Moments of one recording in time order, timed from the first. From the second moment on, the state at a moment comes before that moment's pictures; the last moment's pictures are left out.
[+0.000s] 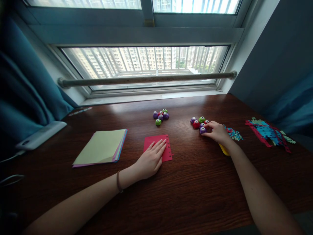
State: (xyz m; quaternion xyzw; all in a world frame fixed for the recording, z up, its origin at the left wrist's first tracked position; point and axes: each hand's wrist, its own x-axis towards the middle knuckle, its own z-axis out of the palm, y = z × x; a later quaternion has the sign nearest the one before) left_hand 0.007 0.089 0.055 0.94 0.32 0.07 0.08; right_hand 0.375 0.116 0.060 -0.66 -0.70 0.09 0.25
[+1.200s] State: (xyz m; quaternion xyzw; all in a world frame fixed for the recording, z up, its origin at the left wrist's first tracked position) left_hand 0.009 0.088 0.054 0.94 0.33 0.08 0.06; right_hand 0.231 0.077 0.057 -0.47 -0.82 0.22 0.22
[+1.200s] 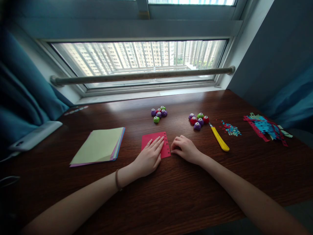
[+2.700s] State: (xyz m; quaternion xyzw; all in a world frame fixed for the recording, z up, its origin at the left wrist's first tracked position) left_hand -0.003 0.118 0.065 0.87 0.48 0.12 0.03; right_hand 0.447 0.107 0.065 -0.67 -0.40 -0.05 0.61
